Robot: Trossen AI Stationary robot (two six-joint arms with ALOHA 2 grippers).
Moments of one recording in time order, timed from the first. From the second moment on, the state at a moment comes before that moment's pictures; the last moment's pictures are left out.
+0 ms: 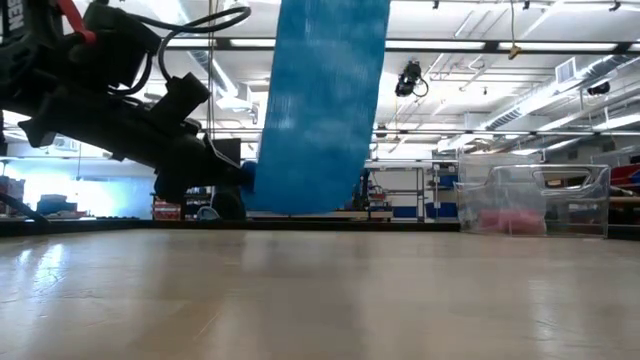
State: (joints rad) left arm -0.21 1.61 0.29 0.97 -0.72 0.13; right arm 0.58 1.85 2.33 -1.04 1.07 -0.55
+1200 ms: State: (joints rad) left arm -0.42 1.61 0.48 0.94 -0.51 0.25; right arm 0.03 1.83 2.34 -0.38 0.93 -1.23
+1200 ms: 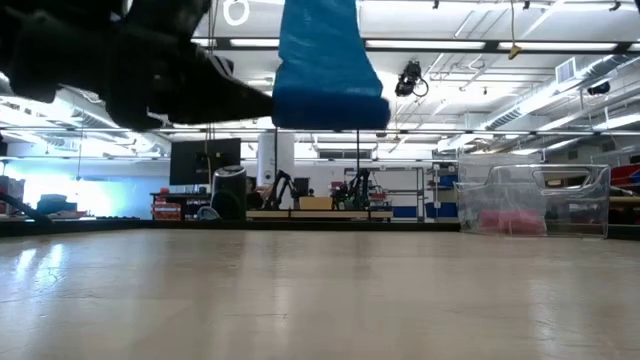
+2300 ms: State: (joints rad) left arm -0.68 1.45 0.90 0.49 -0.74 0.31; right arm -0.23 1.88 2.01 -0.70 0.42 -0.59
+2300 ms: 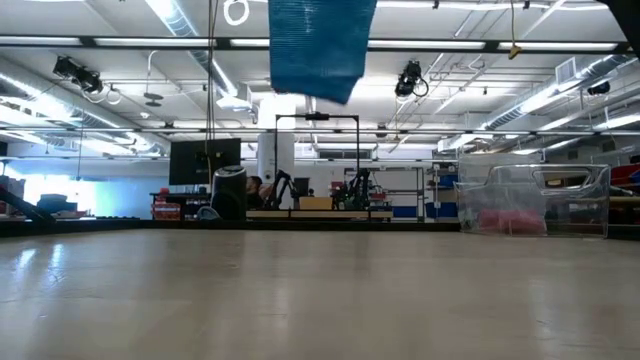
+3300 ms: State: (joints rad) left arm -0.64 1.20 0.90 0.25 -0.66 0.31; right arm -0.11 1.58 1.80 -0.85 0.26 -0.33
